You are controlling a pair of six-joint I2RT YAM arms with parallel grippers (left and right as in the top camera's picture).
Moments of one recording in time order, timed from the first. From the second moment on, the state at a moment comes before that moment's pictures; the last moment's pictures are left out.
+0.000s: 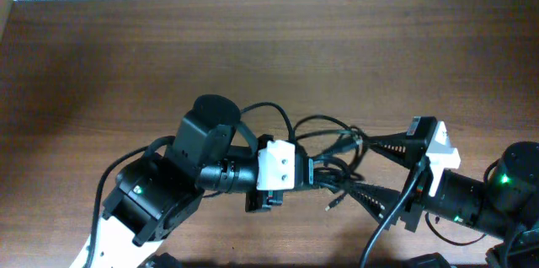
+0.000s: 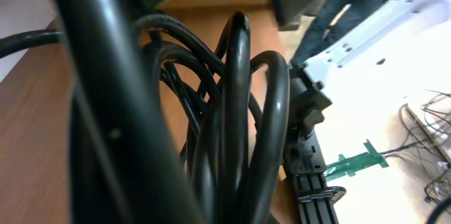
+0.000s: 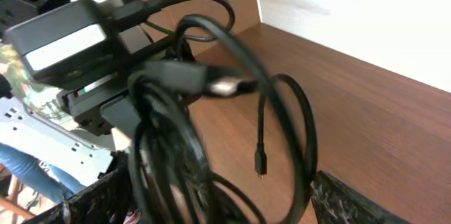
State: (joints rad) left arm -0.64 1.09 1.27 -0.82 0.81 0.56; right arm 0.23 0.75 1.21 -0.84 -0.83 -0.03
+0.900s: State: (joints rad) left arm -0.57 1.09 1.27 -0.90 1.05 0.79; right arm 0.23 0.76 1.22 -0.84 -1.00 -0.06
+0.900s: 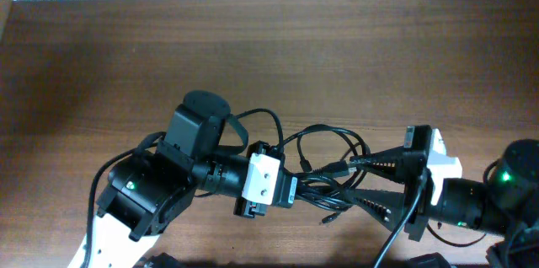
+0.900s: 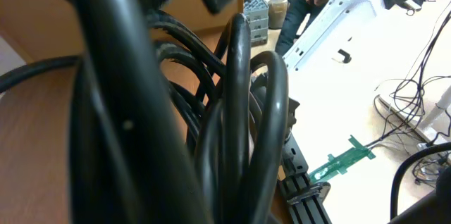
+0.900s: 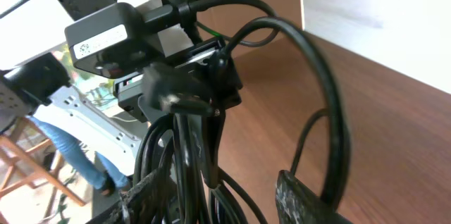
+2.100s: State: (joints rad) left arm -0.57 1.13 1.27 -0.71 1.12 0.62; right arm 0.23 0.78 1.23 -0.84 -1.07 -0.11
